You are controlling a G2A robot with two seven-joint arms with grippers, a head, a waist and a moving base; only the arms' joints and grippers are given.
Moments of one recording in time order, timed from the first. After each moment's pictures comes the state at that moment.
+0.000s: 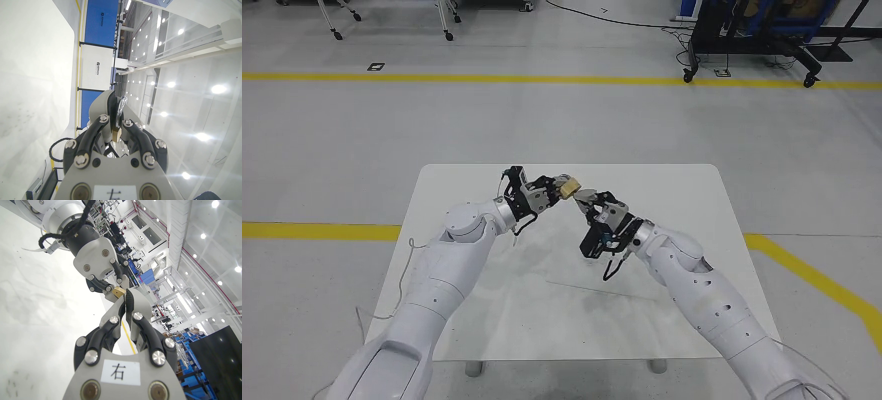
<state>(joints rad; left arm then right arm) 0.82 -1.41 -1.06 -0.86 -0.61 -0.05 -0.86 -1.12 -1.22 1.02 -1.31 -2.05 -0.11 -0.55</state>
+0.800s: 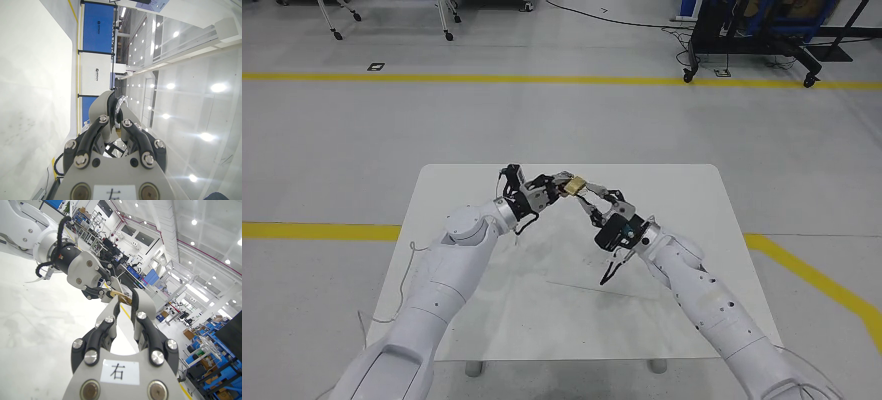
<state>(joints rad) 0.85 -1.41 -1.08 -0.89 -0.60 -0.08 -0.80 -1.13 -1.24 1.04 -1.25 -1.84 -0.17 -0.67</state>
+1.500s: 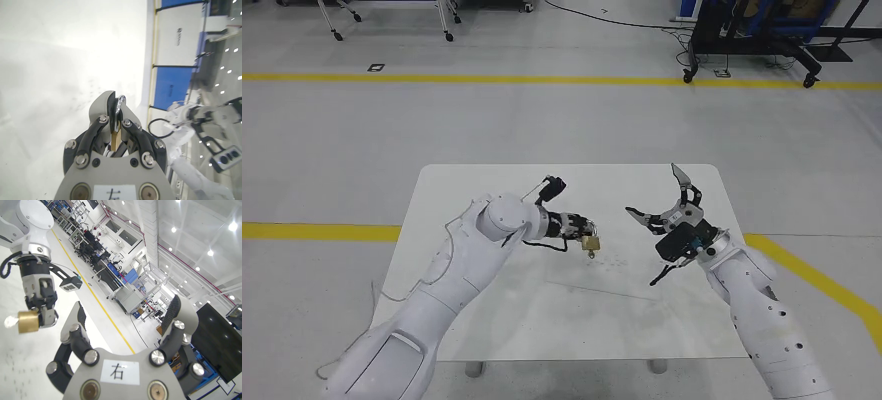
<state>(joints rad) 0.73 -1.42 -0.78 -1.01 0.06 0.16 -0.97 -1.41 -1.14 1.42 -1.61 -1.93 -0.25 -0.68</state>
